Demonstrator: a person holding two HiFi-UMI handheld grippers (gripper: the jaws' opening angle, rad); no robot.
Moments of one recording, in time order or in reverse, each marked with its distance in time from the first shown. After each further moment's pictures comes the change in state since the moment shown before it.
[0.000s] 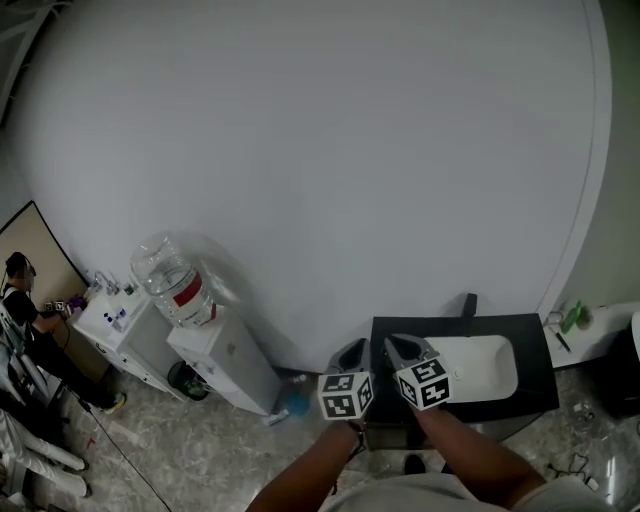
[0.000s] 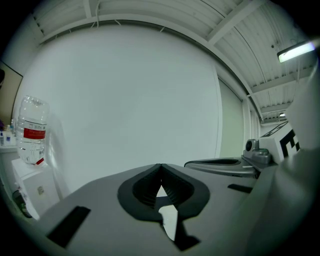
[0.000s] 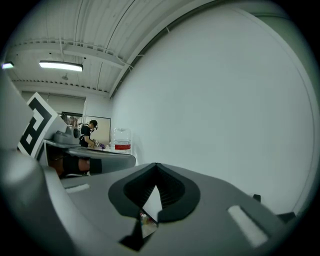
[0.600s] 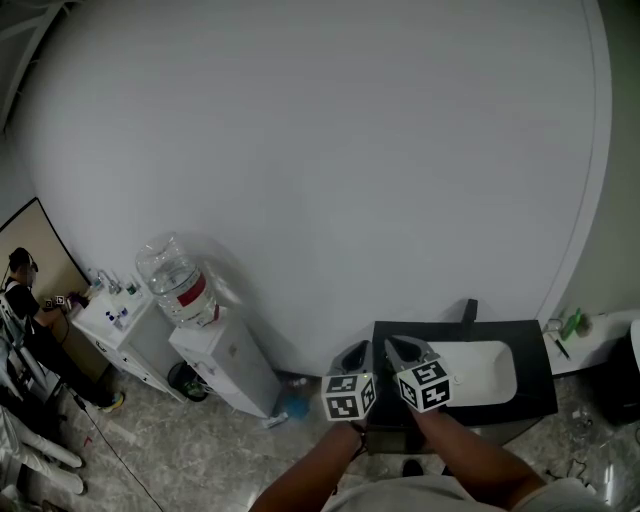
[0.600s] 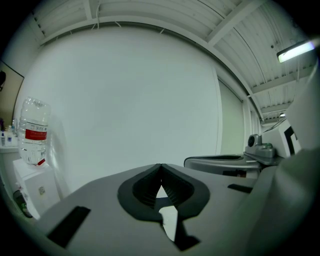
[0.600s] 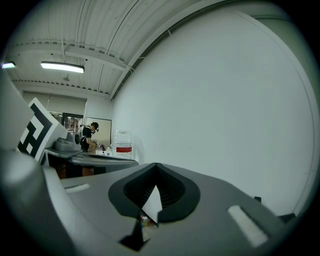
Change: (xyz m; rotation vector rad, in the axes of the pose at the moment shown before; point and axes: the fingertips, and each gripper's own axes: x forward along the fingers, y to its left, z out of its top) left arm -0.008 -0.003 0.004 0.003 -0.015 0.006; right arm -0.007 0.012 0.015 -0.006 -0.023 0.003
